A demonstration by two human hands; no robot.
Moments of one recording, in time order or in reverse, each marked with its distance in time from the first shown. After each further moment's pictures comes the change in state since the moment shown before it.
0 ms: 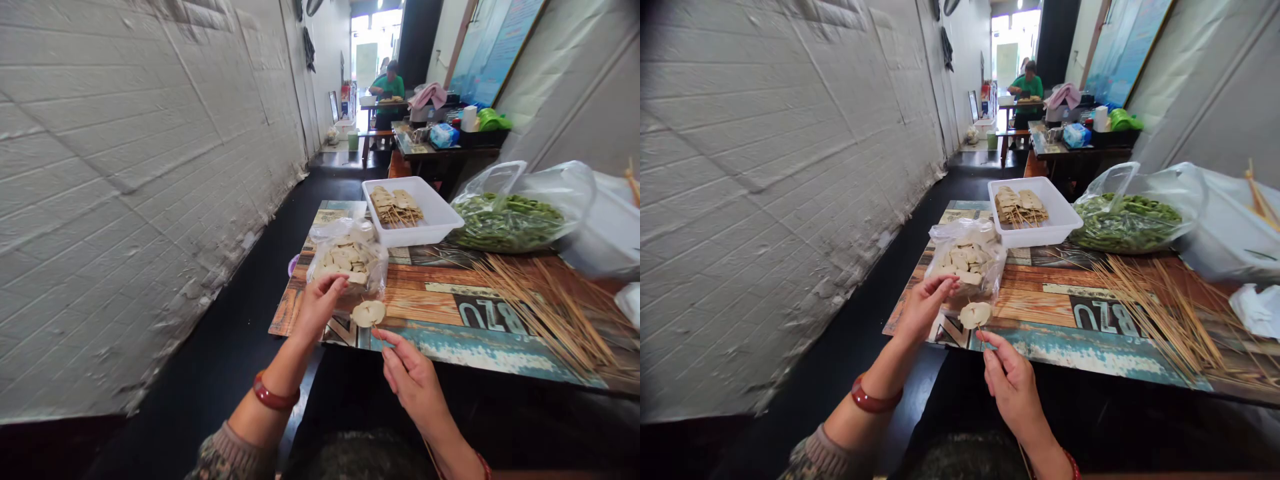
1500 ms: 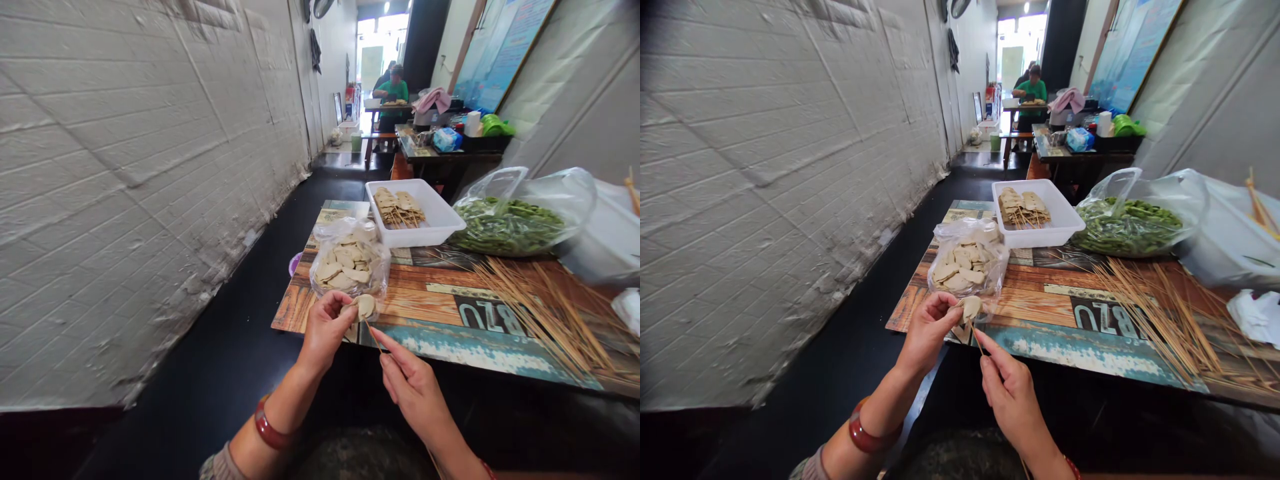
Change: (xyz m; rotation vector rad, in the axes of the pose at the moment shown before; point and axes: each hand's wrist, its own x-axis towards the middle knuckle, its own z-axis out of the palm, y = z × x) left_hand -0.051 0.013 0.015 -0.224 0.033 -0.100; right_hand -0.014 -0.006 0.001 -0.058 -0.093 0.056
